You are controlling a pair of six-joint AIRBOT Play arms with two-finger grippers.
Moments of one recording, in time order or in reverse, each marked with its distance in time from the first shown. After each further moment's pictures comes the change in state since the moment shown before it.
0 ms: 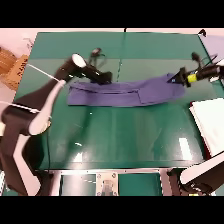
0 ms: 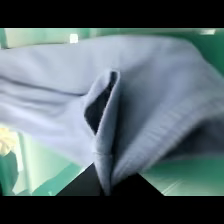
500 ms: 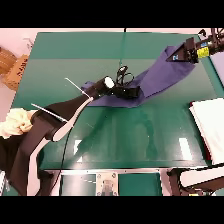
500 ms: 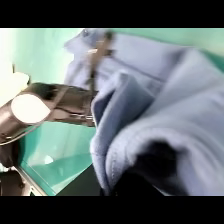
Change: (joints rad) left arm -0.226 -0.133 0.003 -0.214 0.264 0.024; right arm 0.172 0.219 0.189 0.039 0.153 0.127
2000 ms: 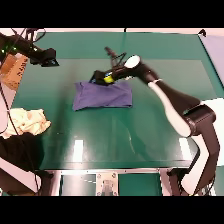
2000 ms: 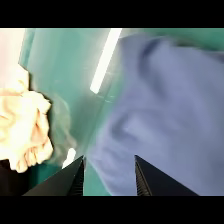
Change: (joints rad) left arm 0.726 0.312 0.202 0.441 -0.759 -0.009; right arm 0.610 -0.343 -0.080 0.069 -0.642 0.016
